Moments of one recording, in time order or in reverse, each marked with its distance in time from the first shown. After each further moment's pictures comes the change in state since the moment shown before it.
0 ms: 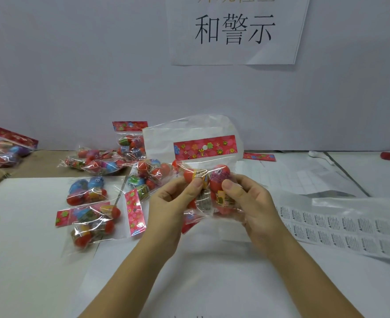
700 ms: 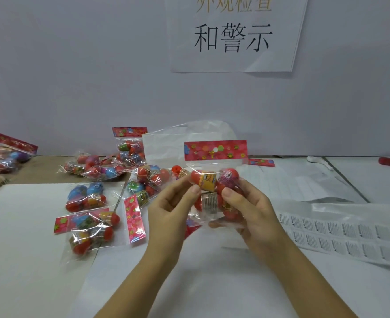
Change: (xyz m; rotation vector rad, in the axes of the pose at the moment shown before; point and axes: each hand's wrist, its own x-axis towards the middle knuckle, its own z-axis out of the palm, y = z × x) left_hand -0.002 -0.010 0.004 0.080 0.107 0.219; right_hand -0.003 -0.001 0.001 0.096 -0.080 -0.022
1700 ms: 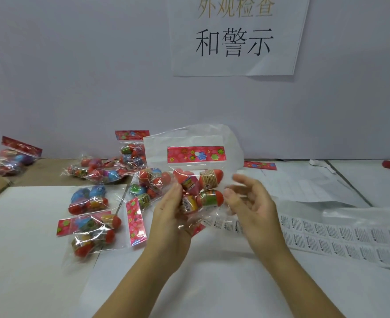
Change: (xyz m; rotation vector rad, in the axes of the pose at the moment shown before) left_hand 0.003 0.000 0.000 -0.360 -0.036 -0.303; right_hand -0.001 0.003 0.005 -0.379 0.250 -0.209
